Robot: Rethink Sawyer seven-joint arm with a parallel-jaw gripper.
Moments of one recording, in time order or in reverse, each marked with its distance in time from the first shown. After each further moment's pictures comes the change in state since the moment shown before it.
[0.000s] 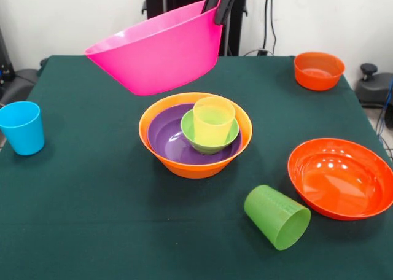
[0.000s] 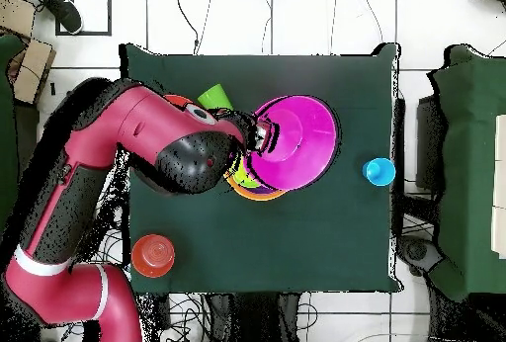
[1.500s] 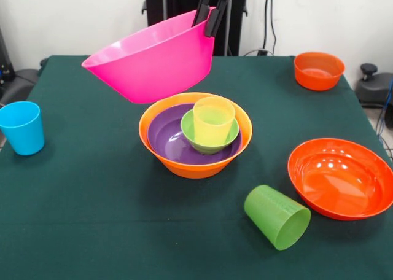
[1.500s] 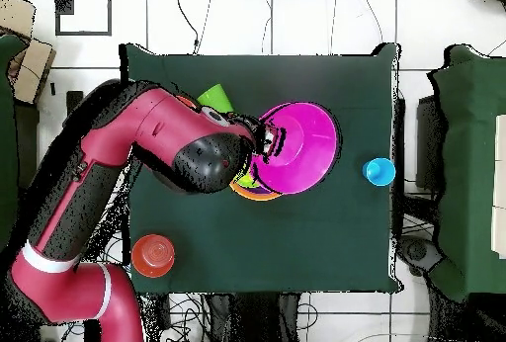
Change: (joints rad) arm -0.003 0.009 0.046 0.000 0.000 0.000 0.000
